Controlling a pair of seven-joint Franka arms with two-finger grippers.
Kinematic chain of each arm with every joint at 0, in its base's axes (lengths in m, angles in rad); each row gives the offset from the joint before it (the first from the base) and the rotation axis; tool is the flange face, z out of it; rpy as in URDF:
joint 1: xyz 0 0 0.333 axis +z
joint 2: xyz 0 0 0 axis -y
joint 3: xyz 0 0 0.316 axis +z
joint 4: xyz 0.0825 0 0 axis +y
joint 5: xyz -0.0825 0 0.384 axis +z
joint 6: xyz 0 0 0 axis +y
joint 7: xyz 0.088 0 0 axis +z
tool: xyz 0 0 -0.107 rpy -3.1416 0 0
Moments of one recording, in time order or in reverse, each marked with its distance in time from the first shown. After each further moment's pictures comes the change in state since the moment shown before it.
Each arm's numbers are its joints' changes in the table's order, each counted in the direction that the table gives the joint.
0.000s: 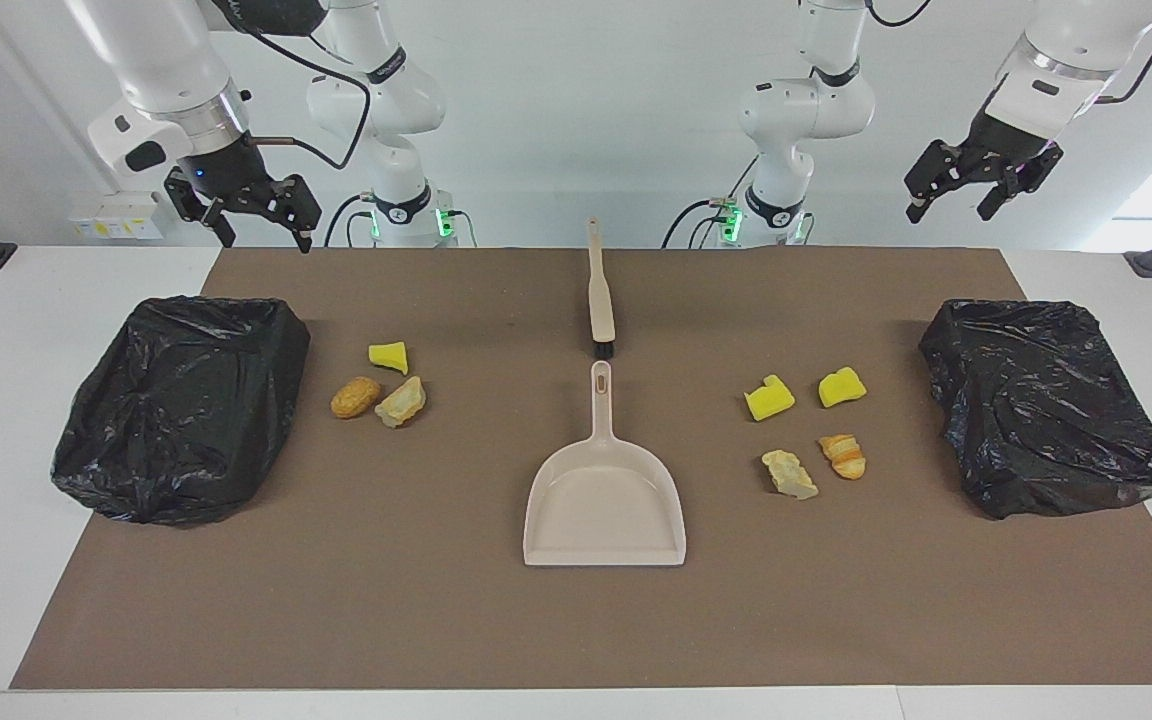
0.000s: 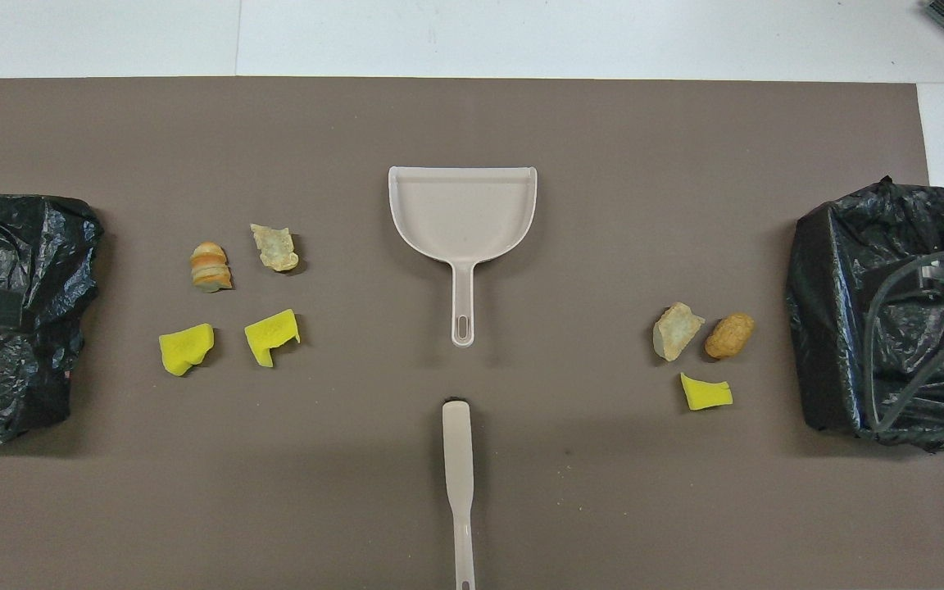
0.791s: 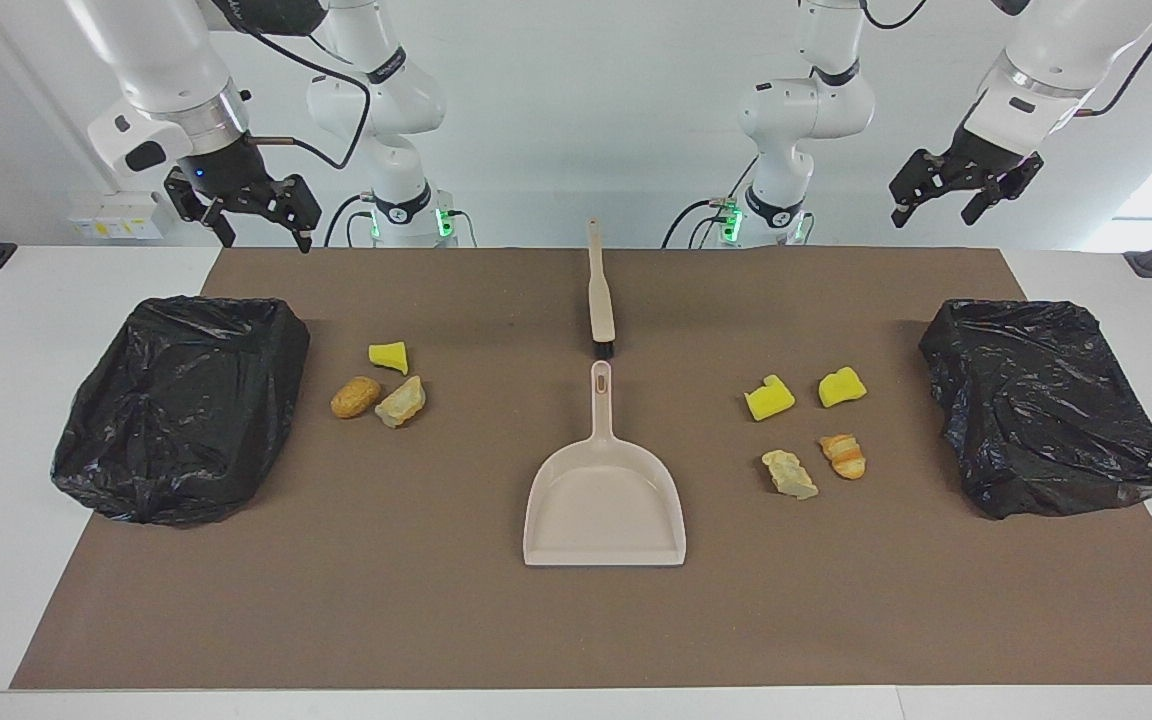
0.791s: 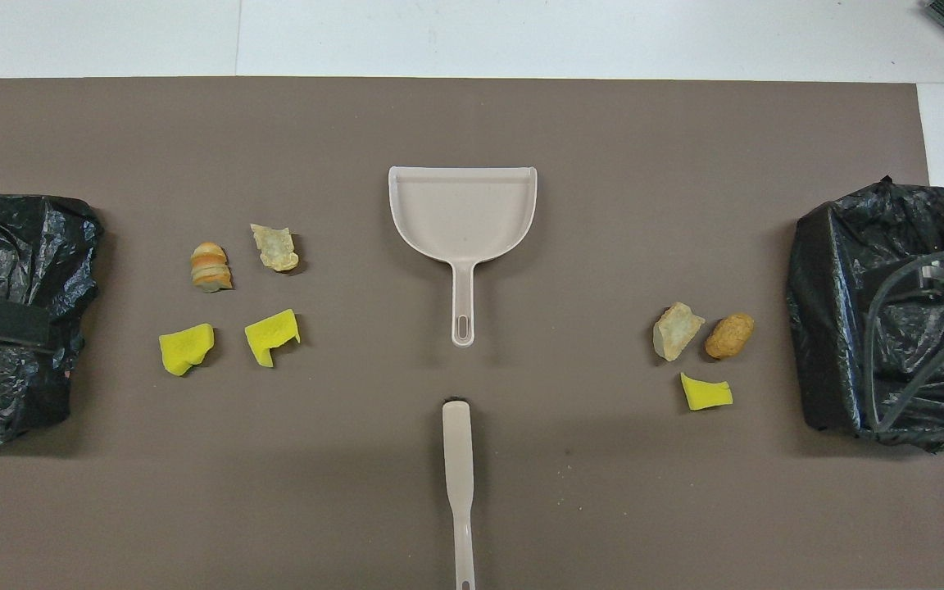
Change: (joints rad) left arm -0.012 0.036 -0.018 0.091 -0.001 0.002 0.005; right arm 0.000 0.000 0.000 0.000 0.000 0.000 0.000
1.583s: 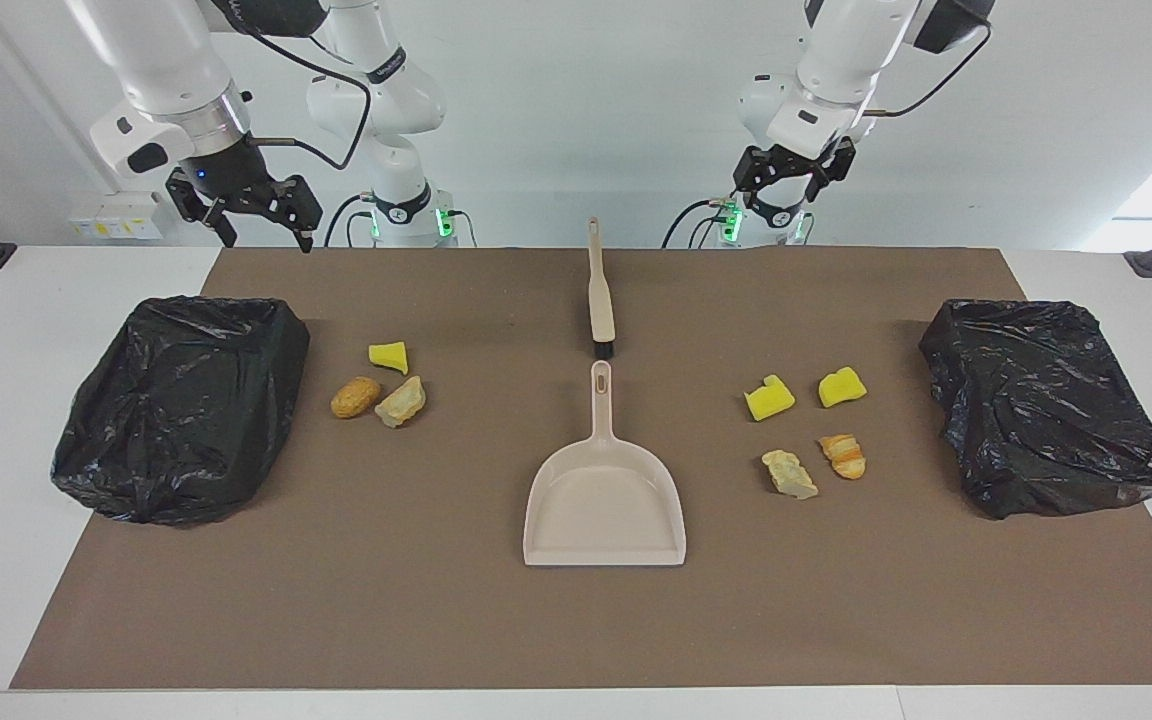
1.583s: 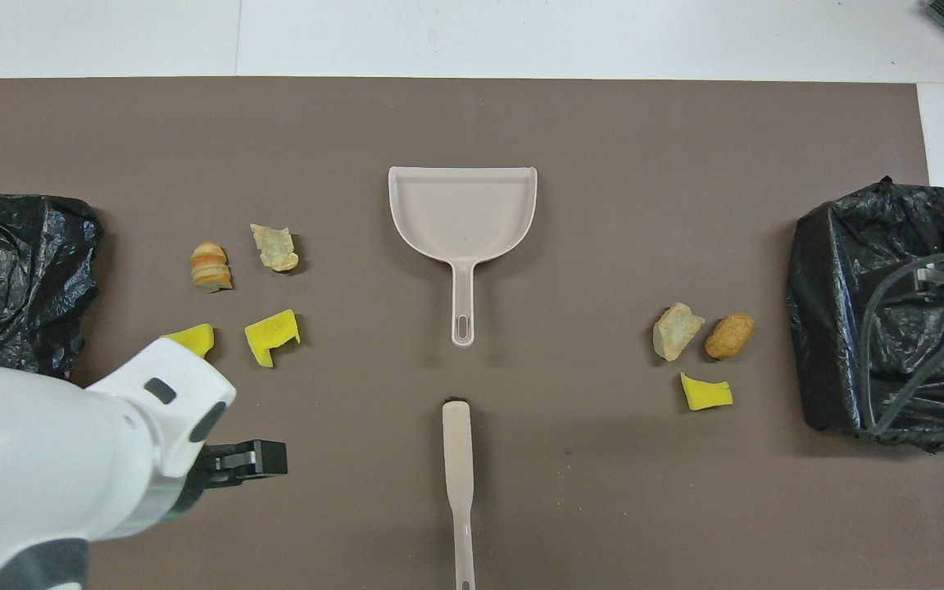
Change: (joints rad) left arm -0.395 0.207 -0.019 0.400 -0.053 -0.145 0.502; right arm 0.004 0.000 0.004 0.007 0.002 0.003 0.000
